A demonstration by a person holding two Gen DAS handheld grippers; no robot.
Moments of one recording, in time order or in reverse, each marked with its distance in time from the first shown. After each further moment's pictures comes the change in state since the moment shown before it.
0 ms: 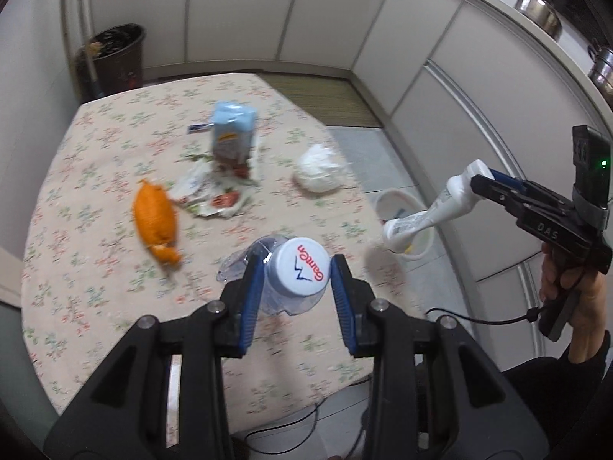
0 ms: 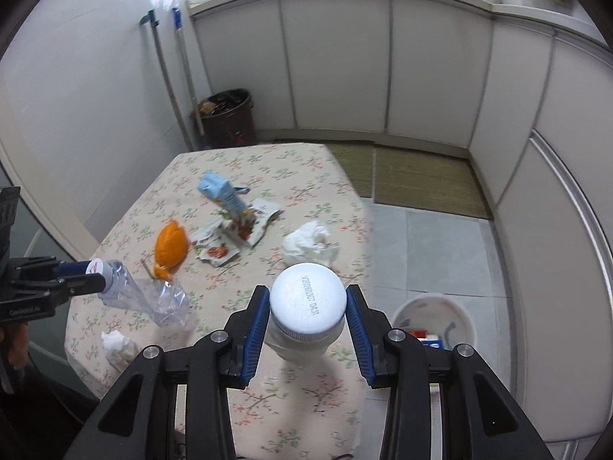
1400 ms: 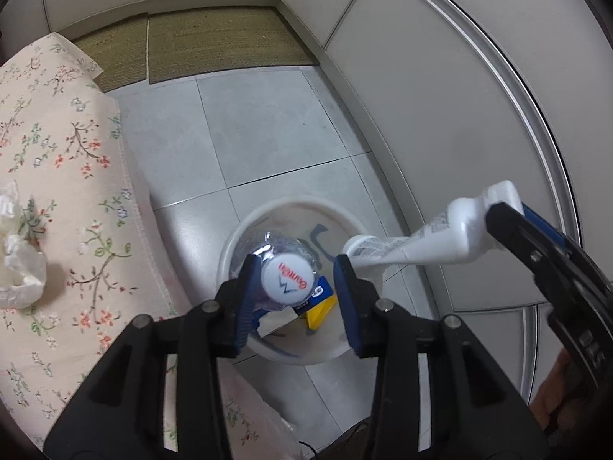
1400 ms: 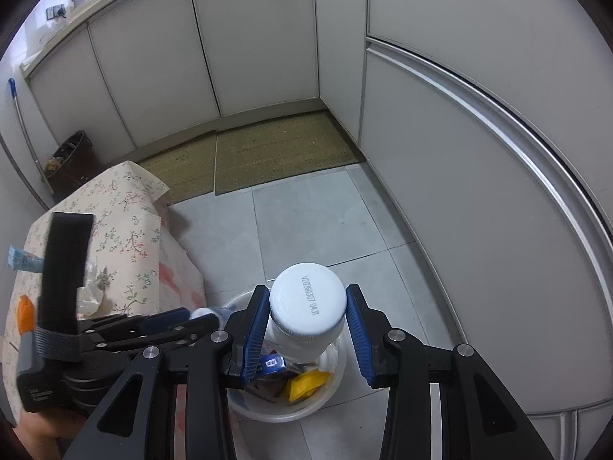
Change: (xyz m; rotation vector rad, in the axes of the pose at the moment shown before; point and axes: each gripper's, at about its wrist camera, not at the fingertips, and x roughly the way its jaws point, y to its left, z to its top) left arm 0.295 -0.207 0.089 0.071 0.233 -0.114; right arm 0.081 -0.217 -0.036 0.351 0.061 -0.297
